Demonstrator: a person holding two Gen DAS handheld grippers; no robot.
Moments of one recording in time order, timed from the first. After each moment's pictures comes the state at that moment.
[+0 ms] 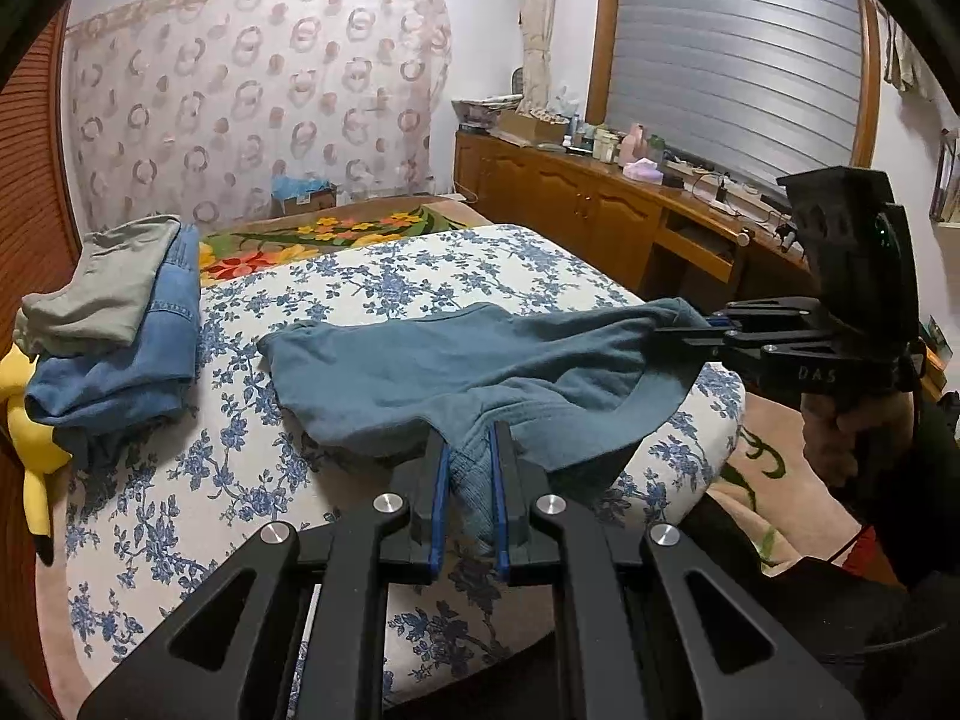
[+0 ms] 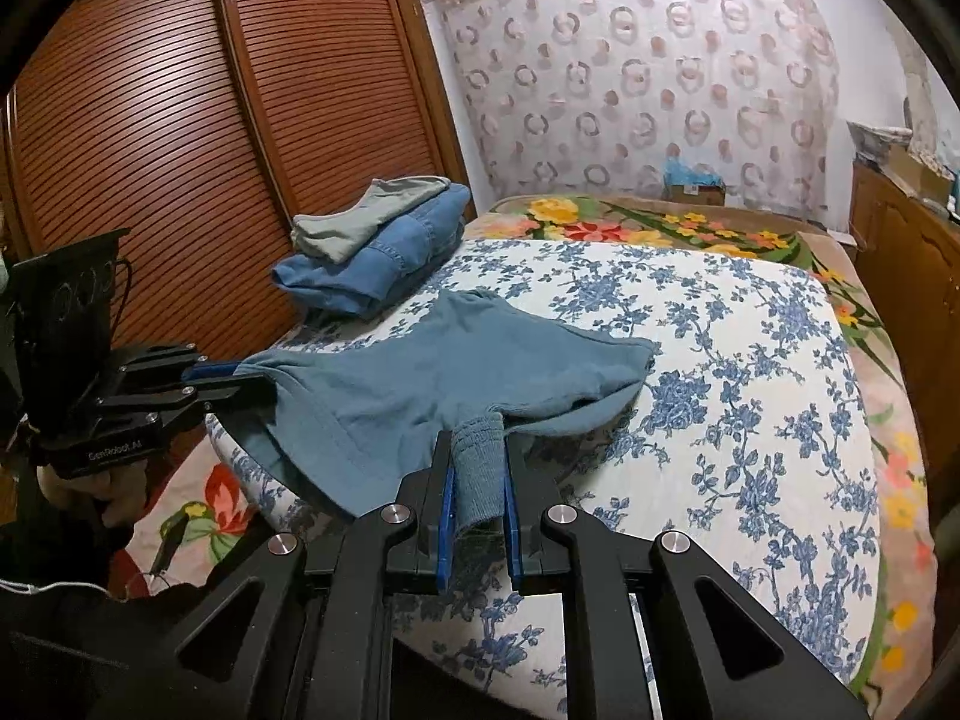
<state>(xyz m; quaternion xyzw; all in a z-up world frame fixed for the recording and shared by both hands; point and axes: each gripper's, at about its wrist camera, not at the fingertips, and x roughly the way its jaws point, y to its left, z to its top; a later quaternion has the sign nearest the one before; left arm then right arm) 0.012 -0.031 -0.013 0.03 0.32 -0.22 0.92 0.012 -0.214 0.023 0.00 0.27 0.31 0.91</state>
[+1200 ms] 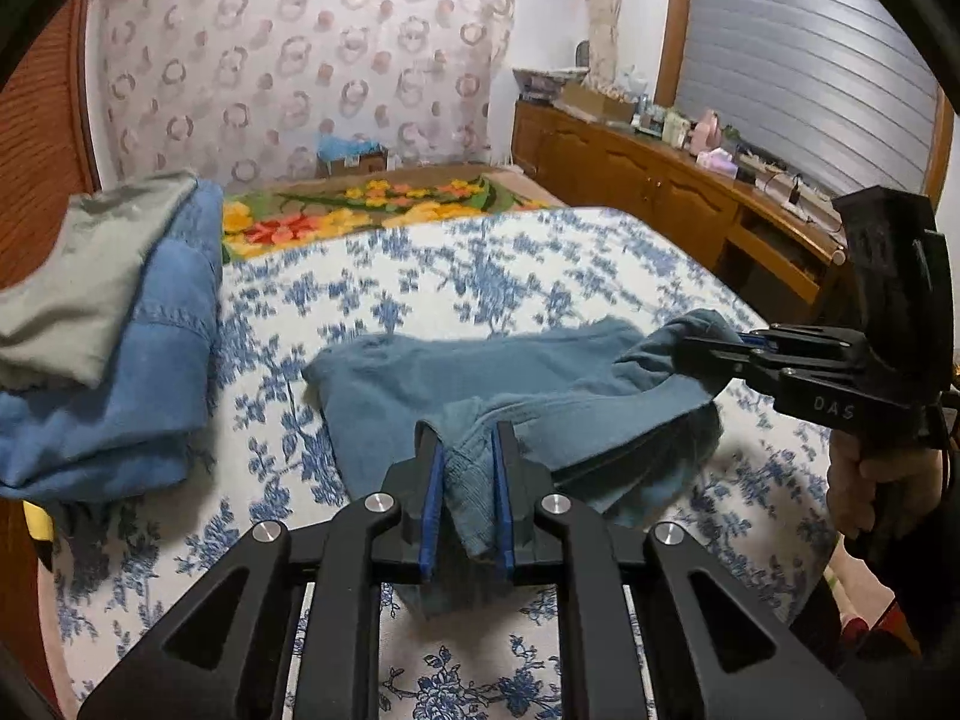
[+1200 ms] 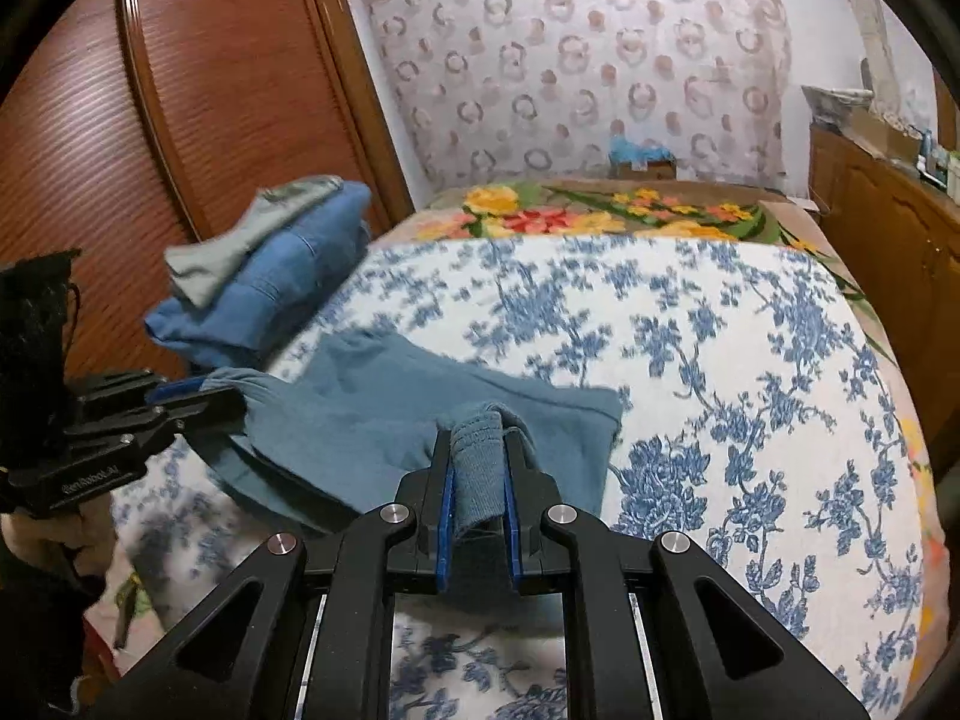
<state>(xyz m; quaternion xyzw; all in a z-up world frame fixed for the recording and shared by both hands) 0.135 -0.012 -0.055 0.02 0.37 -0.16 0.92 0.141 -0.168 -0.012 0.02 0.30 0.25 0.92</state>
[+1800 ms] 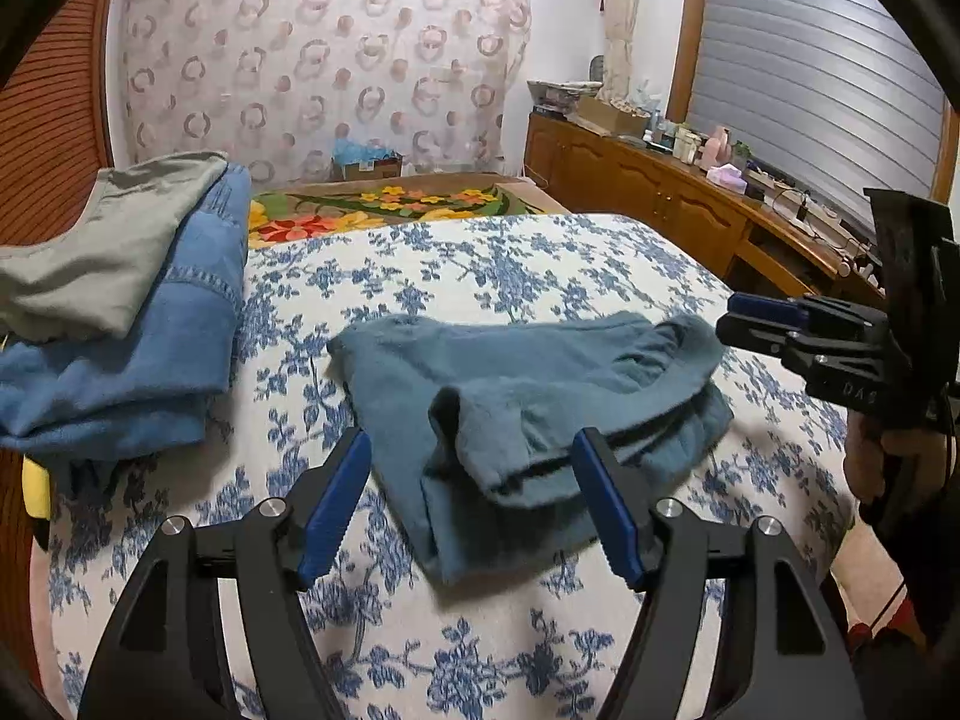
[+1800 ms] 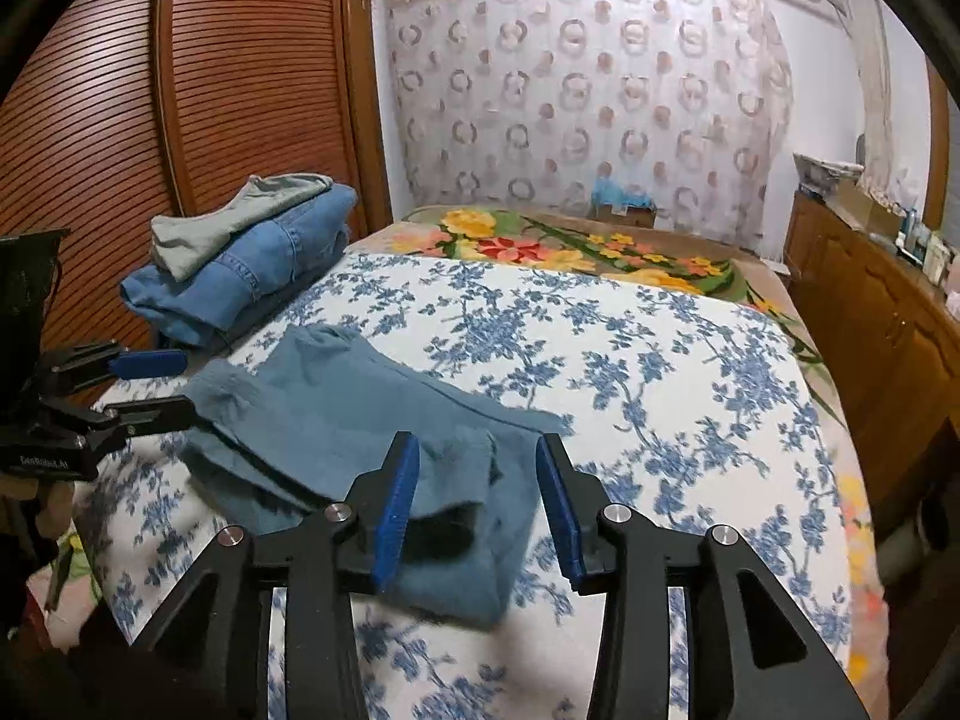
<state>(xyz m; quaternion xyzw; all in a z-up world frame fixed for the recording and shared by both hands) 0.116 0.004 -0.064 0.00 0.35 -0.15 0.92 0.116 -0.175 -0.007 -0.05 0.25 0.22 0.94</state>
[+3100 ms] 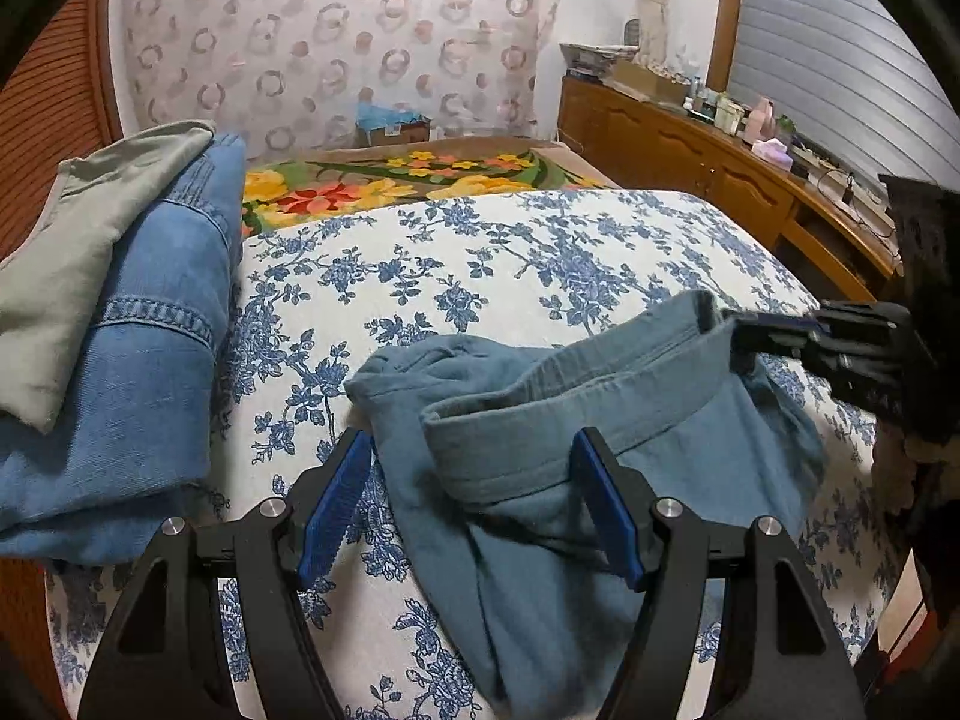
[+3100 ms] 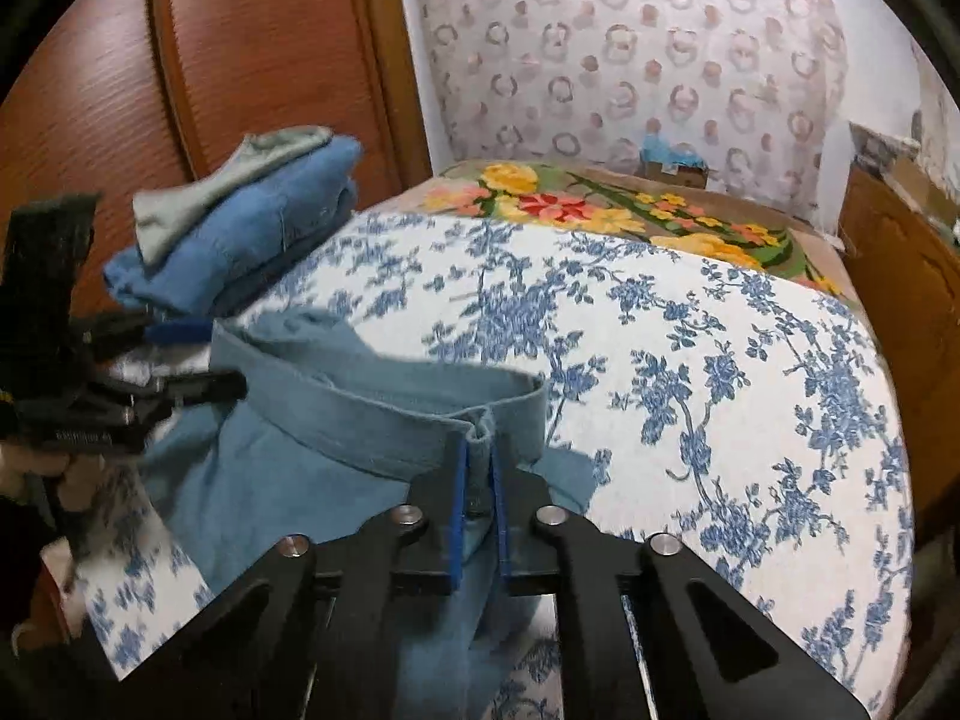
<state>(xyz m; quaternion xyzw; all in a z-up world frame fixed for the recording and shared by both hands) 0.191 0.002 -0.083 0.02 0.39 -0.11 0.91 0.205 -0.158 -0.027 -0.04 0.30 0.27 0.91</state>
